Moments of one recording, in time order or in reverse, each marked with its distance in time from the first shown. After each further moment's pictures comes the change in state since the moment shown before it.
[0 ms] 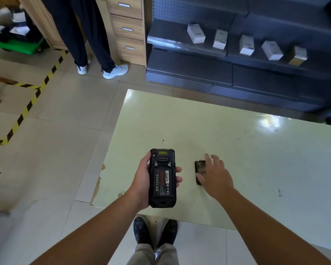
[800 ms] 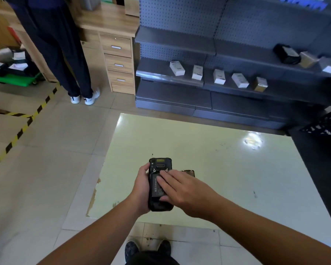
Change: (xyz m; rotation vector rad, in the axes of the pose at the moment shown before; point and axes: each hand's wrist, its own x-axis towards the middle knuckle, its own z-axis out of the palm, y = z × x) left_hand -0.050 -0.005 0.032 0.088 0.008 -0.029; right_hand -0.117 -0.062 -0.116 -0.403 0.357 -0.947
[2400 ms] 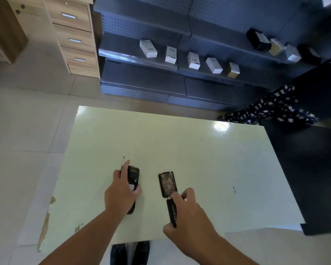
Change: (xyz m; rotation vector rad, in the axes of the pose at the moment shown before) left_hand 0.144 -0.032 -0.045 1.400 0.383 0.674; right_hand -0.014 -0.012 0.019 0.697 -0.389 1.109
